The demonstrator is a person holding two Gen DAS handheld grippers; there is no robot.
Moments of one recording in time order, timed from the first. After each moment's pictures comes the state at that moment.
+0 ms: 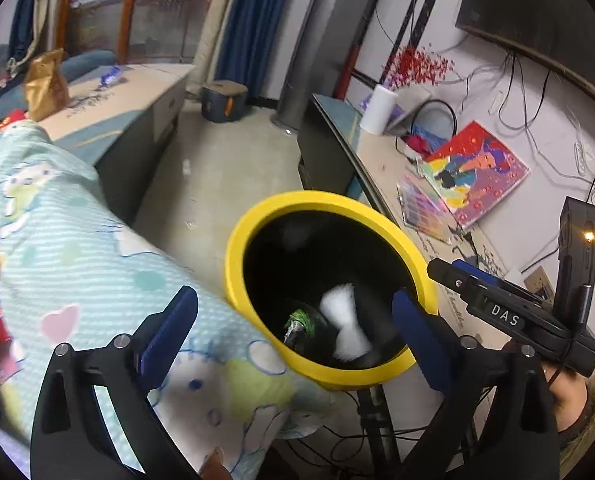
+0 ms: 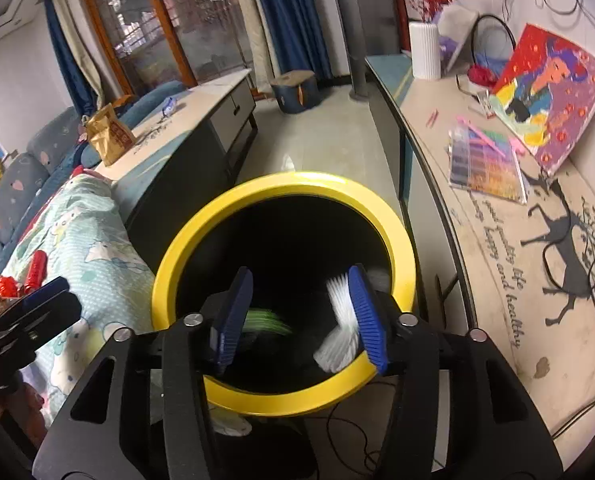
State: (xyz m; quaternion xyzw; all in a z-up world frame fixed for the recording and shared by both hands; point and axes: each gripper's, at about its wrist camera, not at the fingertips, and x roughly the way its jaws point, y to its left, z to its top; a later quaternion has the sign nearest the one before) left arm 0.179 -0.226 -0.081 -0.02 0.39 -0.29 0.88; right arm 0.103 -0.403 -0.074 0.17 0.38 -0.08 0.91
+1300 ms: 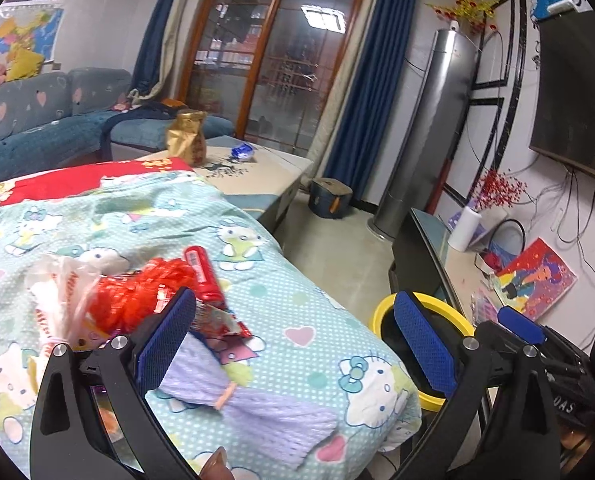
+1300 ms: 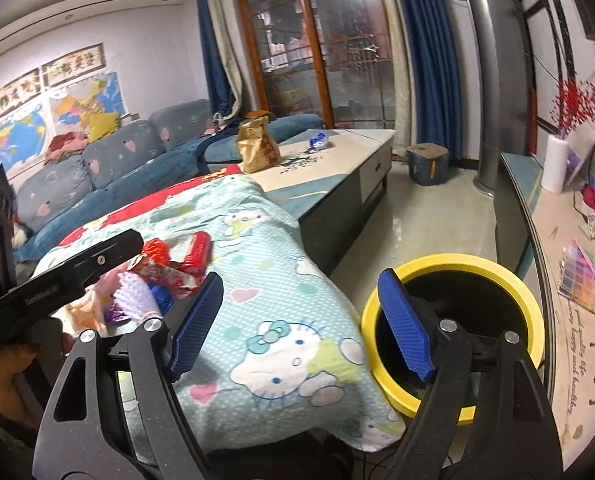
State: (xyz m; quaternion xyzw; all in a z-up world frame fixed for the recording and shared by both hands) left arm 0.105 -0.051 -0.008 -0.10 0.25 -0.10 0.96; right arm 0.069 -0.244 0.013 0.07 0.26 0.12 0.95
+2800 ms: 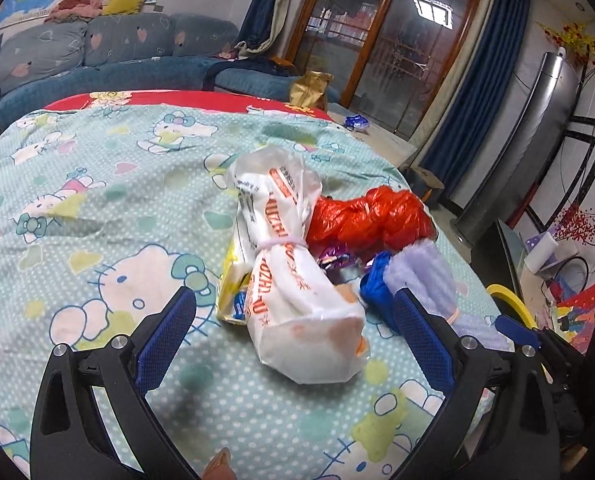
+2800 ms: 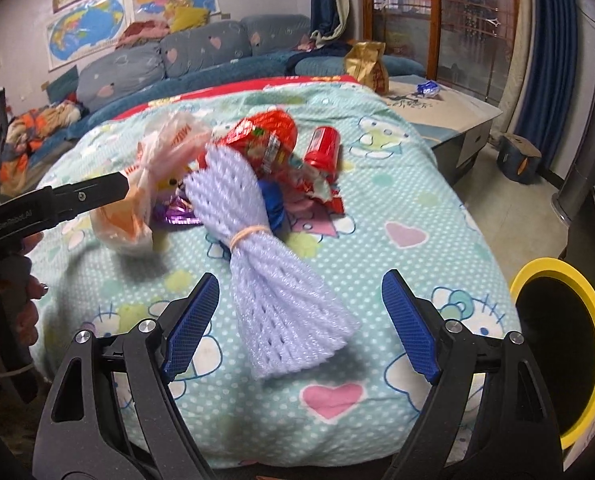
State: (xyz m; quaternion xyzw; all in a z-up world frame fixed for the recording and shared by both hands) left arm 0.060 0.085 -0.068 -0.17 0.32 0.05 0.93; right arm 0.093 -0.106 -0.052 -0.07 0.36 0.27 0.89
